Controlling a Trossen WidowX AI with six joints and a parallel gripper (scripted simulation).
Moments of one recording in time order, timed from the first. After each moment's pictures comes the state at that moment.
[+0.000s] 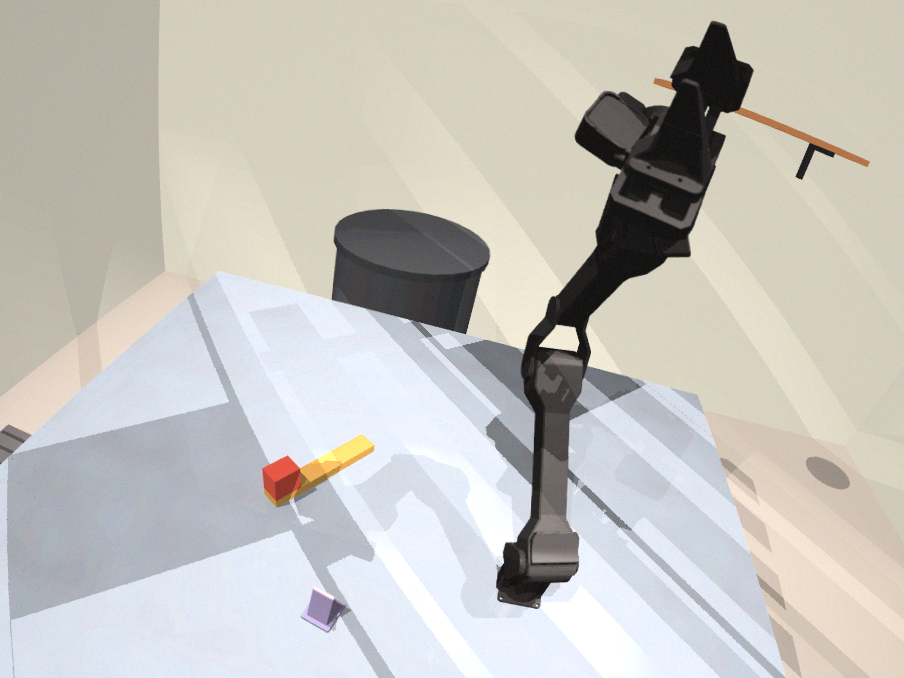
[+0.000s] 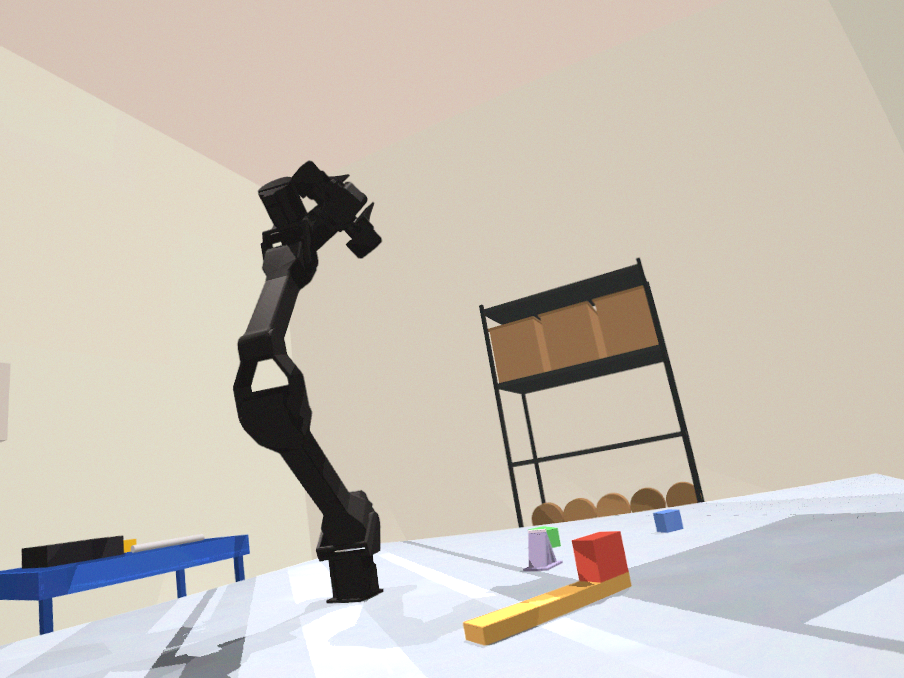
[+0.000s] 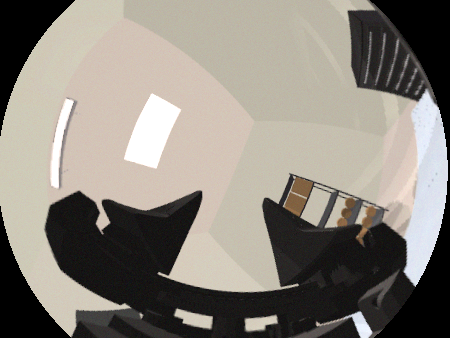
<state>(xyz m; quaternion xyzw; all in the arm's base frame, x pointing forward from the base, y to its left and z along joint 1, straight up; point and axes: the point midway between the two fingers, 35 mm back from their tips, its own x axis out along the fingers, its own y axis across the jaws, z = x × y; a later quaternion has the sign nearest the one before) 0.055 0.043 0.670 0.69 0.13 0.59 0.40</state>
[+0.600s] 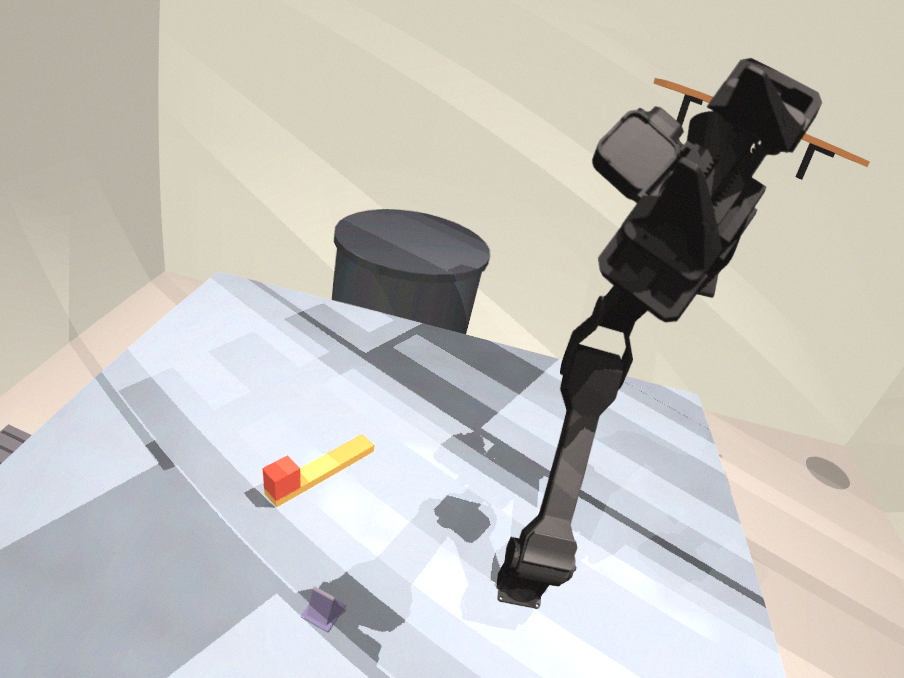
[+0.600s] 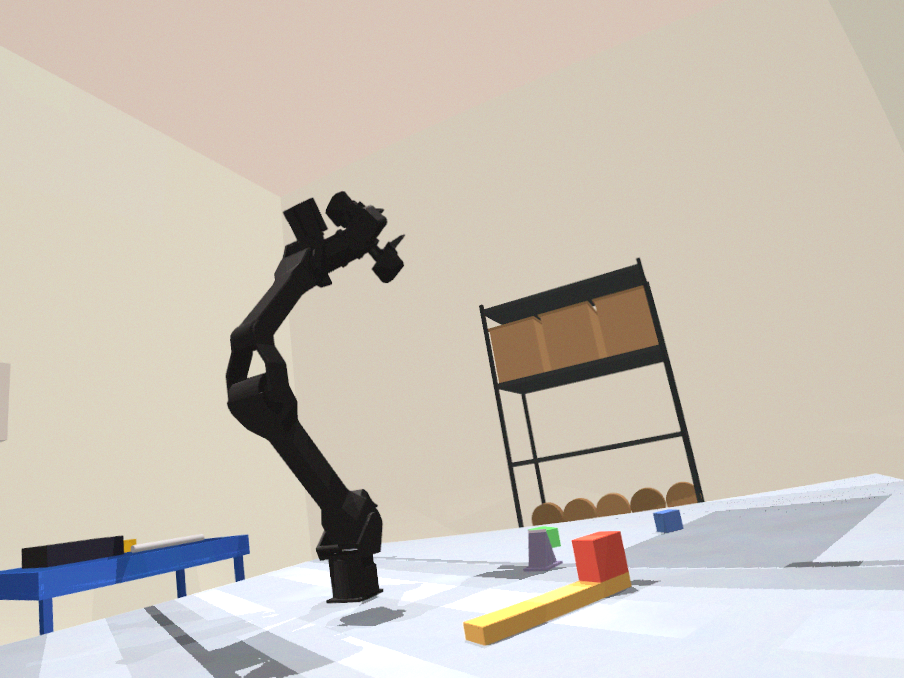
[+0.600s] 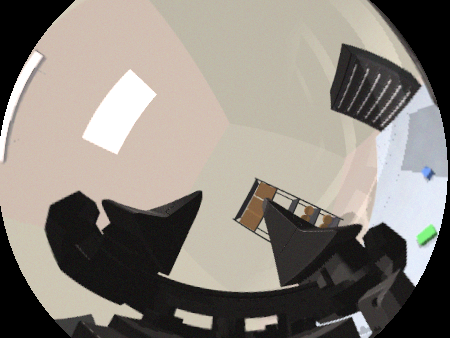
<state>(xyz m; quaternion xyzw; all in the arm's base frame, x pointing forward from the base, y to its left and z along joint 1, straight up) 0.060 0.130 0.641 0.64 0.15 0.53 0.54</state>
